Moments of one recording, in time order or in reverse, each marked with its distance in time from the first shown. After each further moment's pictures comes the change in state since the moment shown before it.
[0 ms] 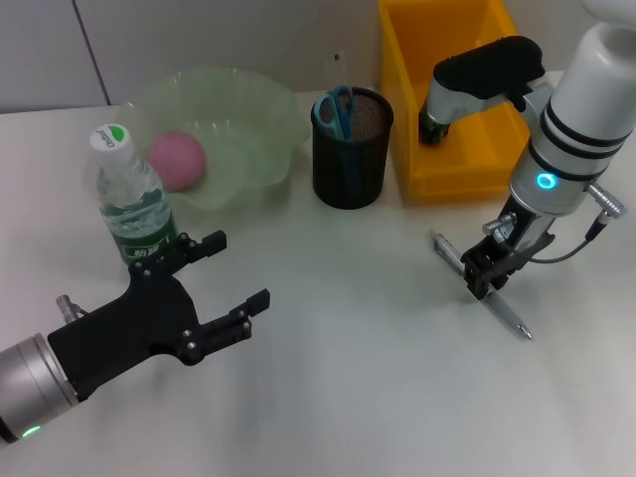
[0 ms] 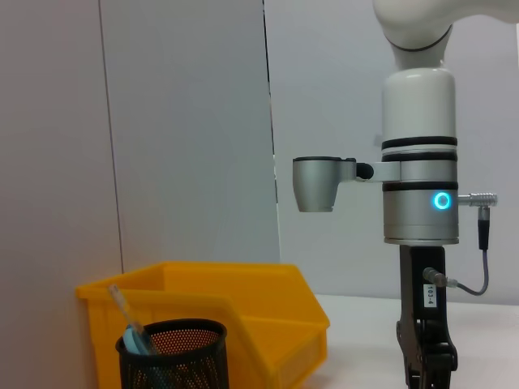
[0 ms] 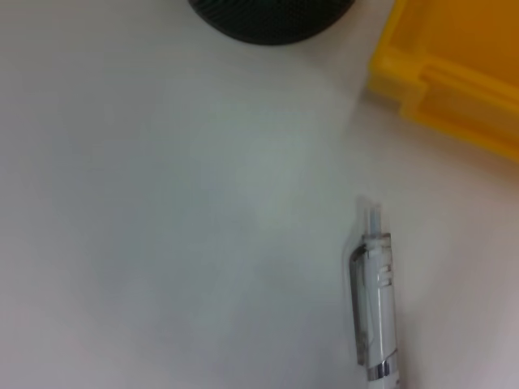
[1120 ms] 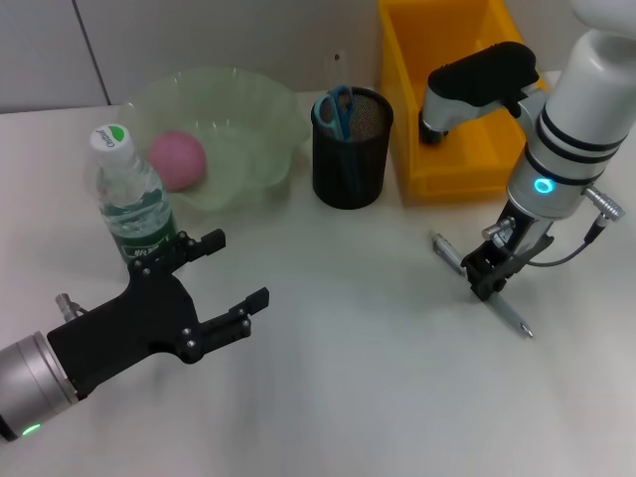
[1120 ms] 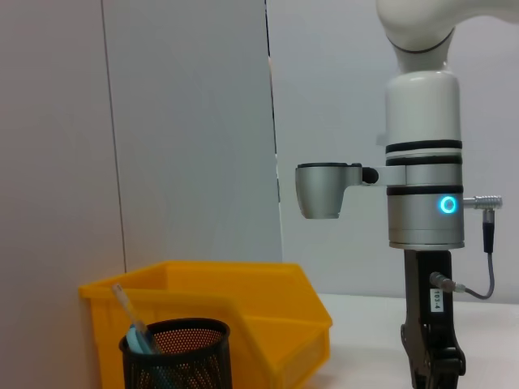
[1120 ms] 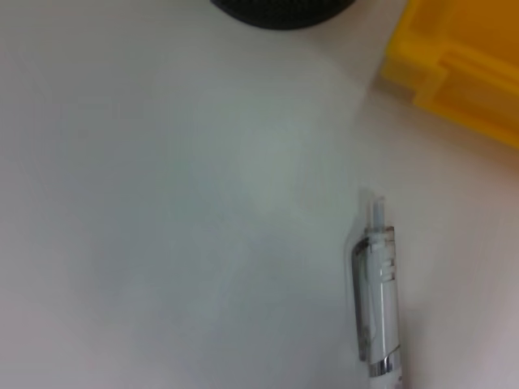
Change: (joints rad) left arm -0.002 0.001 -0.002 0.000 0.000 -0.004 0.000; right arm 0.004 0.002 -0.024 0.017 0.000 0.012 -0.007
